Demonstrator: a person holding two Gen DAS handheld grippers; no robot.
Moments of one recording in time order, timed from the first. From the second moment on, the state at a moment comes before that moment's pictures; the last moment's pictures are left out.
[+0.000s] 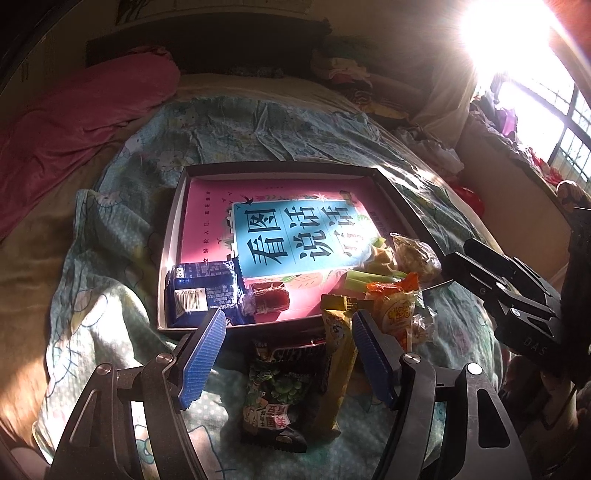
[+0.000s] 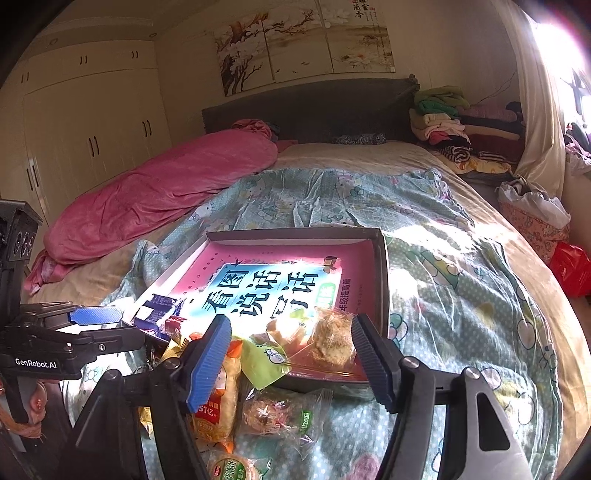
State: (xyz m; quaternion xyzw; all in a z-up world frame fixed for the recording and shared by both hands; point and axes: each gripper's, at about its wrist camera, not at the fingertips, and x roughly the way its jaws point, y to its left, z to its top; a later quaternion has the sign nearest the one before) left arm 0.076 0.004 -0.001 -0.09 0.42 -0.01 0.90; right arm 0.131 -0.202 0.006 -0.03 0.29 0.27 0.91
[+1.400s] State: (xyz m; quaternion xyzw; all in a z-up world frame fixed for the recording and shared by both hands) left arm 0.055 -0.025 -0.012 -0.08 0.45 -0.08 0.89; right arm 0.092 -0.185 -0.012 -0.09 0.36 0.29 0.88
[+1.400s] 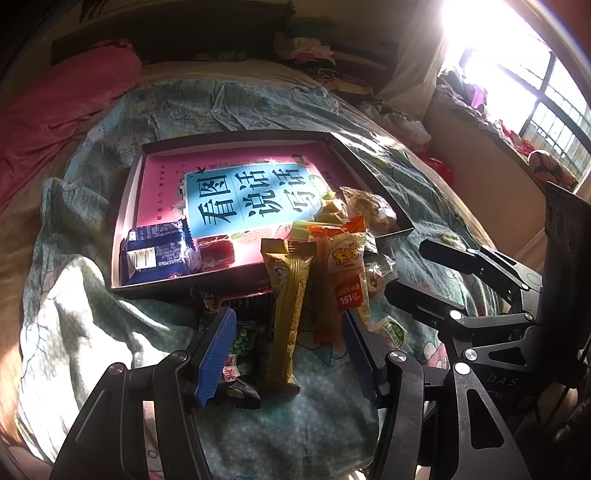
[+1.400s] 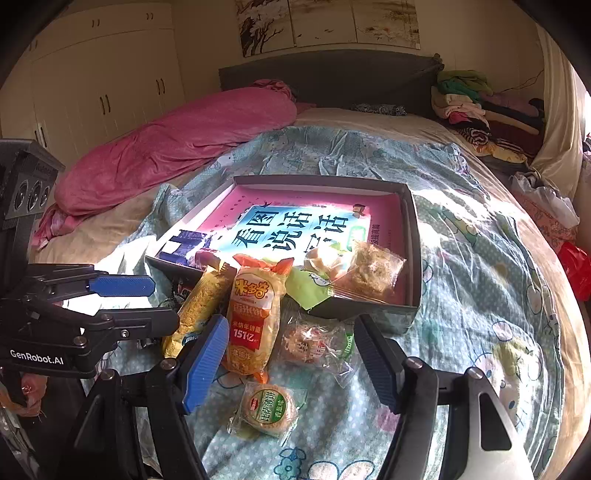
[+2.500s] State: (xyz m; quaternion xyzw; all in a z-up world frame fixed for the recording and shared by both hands) left arm 0.085 -0.011 -0.046 -0.12 0.49 -0.09 0.86; right arm 0.103 -0.162 -0.032 -0.10 0.38 0.36 0.85
